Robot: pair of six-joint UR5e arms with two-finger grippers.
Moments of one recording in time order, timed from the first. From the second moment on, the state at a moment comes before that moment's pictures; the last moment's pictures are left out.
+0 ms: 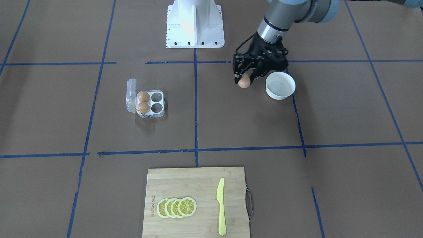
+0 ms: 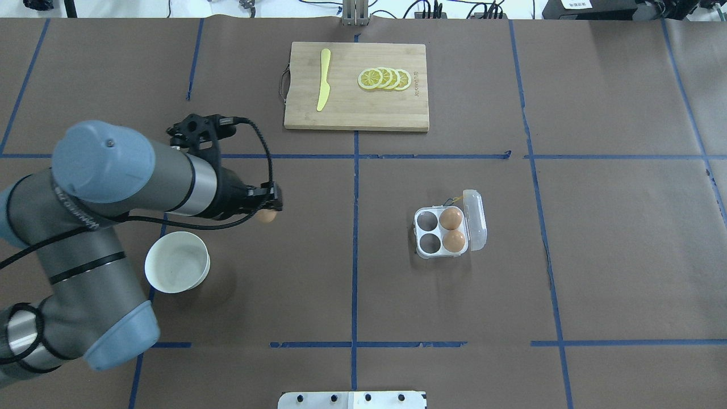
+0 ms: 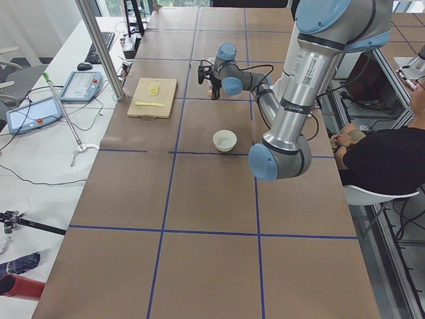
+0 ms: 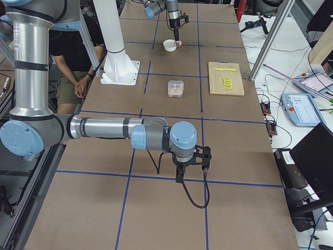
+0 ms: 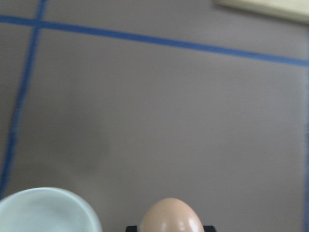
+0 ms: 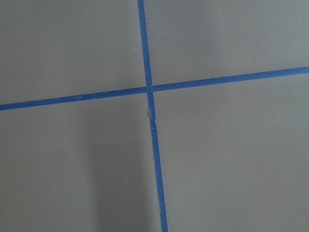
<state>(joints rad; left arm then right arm) -0.57 -2.05 -1.93 -1.90 -1.87 -1.36 1.65 -1.65 1.70 -1.61 2.41 0.07</state>
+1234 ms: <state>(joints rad) -0.35 -2.45 -1.30 -2.42 -1.63 -1.33 1.65 -1.65 1.69 -1.61 2.46 0.11</state>
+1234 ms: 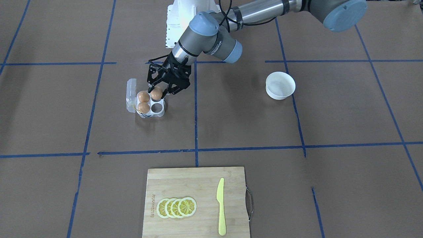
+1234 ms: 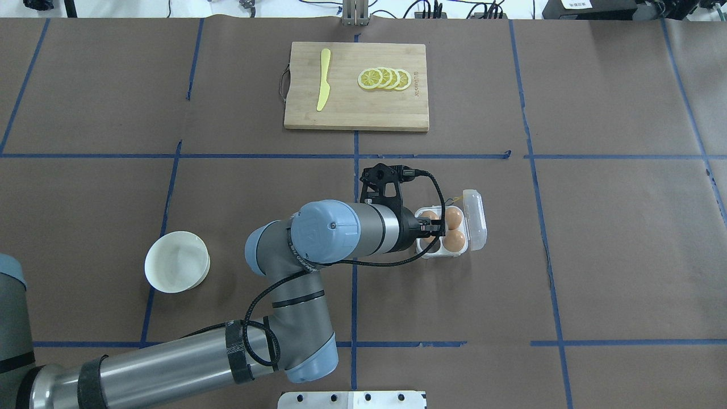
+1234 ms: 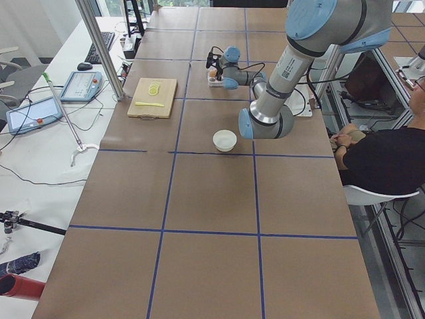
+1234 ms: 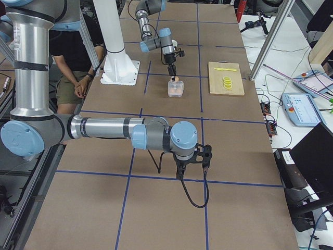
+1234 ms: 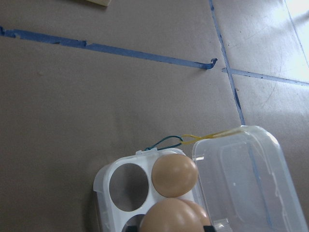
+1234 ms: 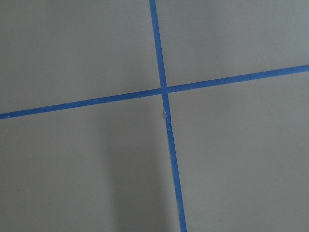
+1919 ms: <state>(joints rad) -0.39 -2.46 -1.33 -2.37 -1.69 -1.39 1.64 -1.63 1.70 -1.61 2.47 0.16</state>
